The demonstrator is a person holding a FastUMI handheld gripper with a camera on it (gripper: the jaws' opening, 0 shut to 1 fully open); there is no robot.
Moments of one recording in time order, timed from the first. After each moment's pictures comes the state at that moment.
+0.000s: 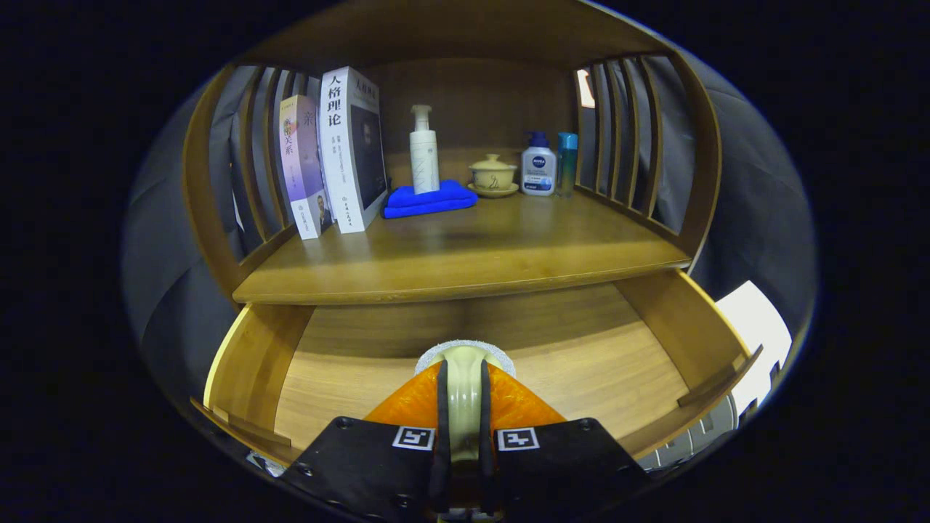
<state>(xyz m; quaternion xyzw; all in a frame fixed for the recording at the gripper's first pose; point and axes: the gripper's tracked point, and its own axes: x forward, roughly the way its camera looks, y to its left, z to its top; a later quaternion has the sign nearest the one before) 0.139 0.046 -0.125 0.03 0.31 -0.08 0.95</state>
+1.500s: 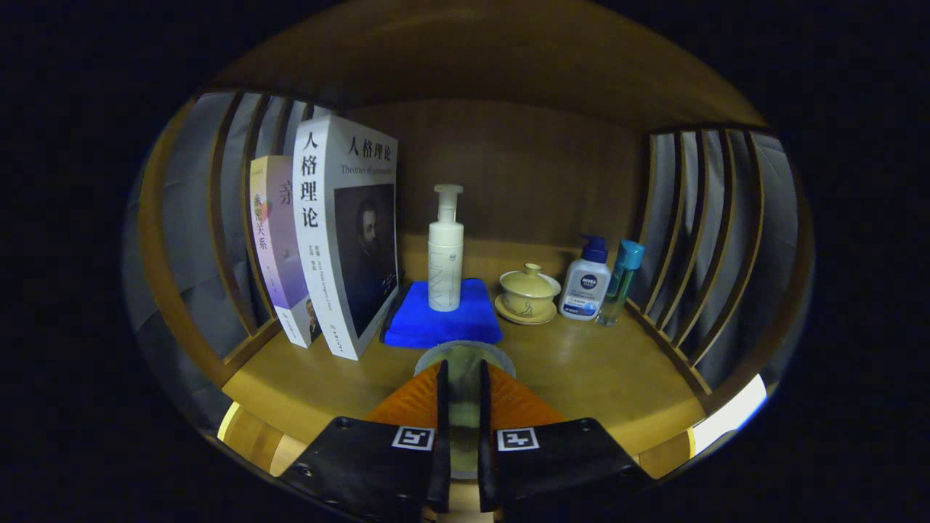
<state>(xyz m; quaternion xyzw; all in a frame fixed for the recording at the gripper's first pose) 0.308 0.027 -0.047 -0.03 0.23 0.00 0.97</state>
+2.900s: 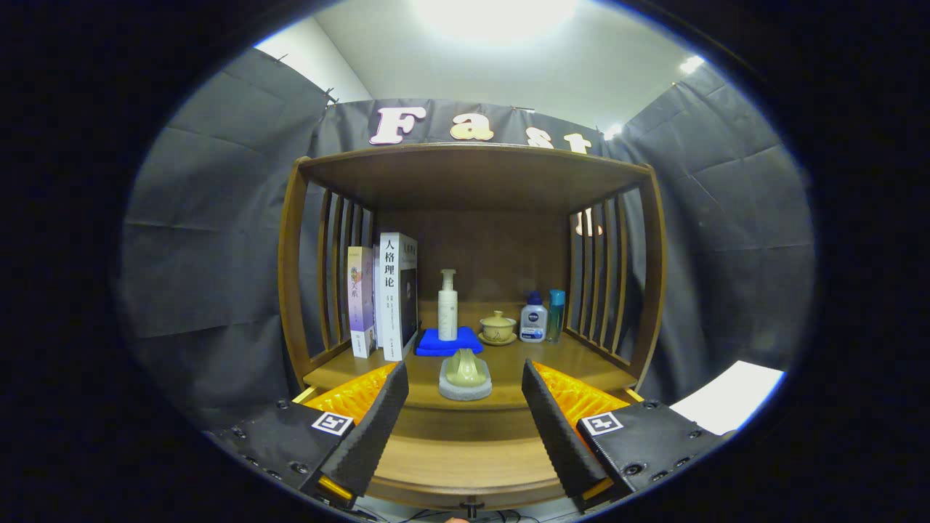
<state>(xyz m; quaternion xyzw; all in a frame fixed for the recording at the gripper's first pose) 0.087 0.038 0.013 -0.02 0.05 -0.04 1.00</state>
